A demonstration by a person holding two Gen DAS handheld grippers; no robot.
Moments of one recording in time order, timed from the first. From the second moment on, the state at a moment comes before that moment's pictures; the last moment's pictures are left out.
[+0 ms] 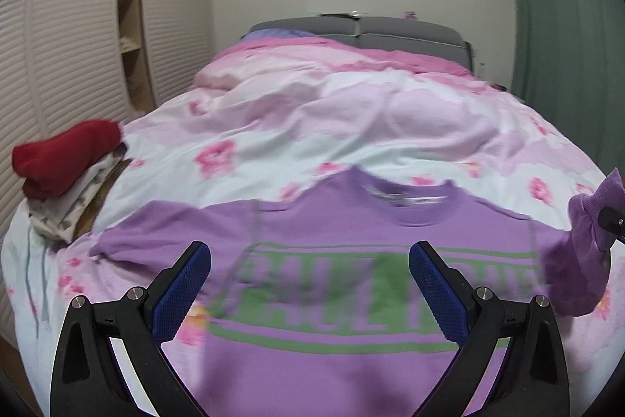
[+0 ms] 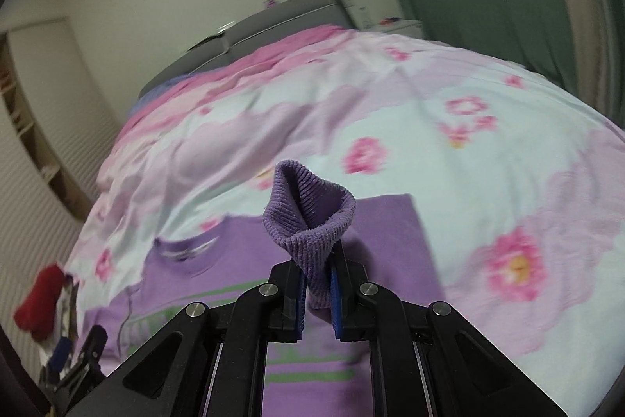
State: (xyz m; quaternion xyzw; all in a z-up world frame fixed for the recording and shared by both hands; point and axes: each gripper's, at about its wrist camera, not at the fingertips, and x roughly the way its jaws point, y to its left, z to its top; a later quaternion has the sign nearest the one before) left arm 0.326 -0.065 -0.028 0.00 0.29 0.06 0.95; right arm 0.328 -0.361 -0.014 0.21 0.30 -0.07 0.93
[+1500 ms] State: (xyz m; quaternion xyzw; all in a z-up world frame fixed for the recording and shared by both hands) left arm 0.322 0.006 -0.061 -0.04 0.32 0.06 0.94; right arm 0.312 -0.241 -0.063 -0.03 0.35 -0.10 0.93
